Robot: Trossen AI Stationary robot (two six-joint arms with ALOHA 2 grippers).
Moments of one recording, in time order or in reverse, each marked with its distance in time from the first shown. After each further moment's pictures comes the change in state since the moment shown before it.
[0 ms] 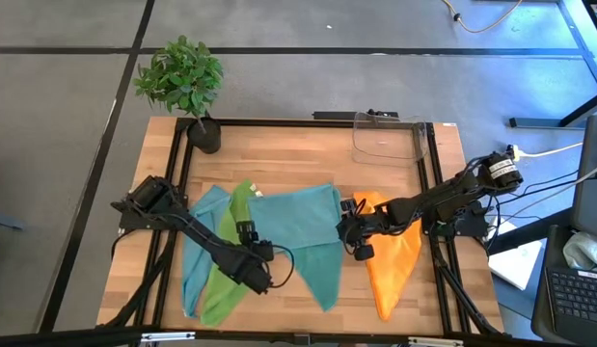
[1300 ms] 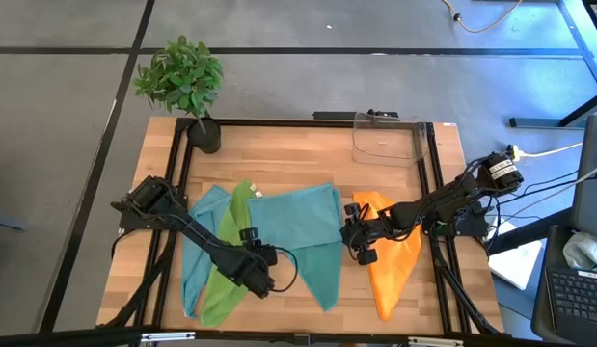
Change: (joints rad) left arm -0.010 -0.003 0.001 0.144 0.064 -0.054; right arm 0.052 0.002 -0.060 0.055 0.020 0.064
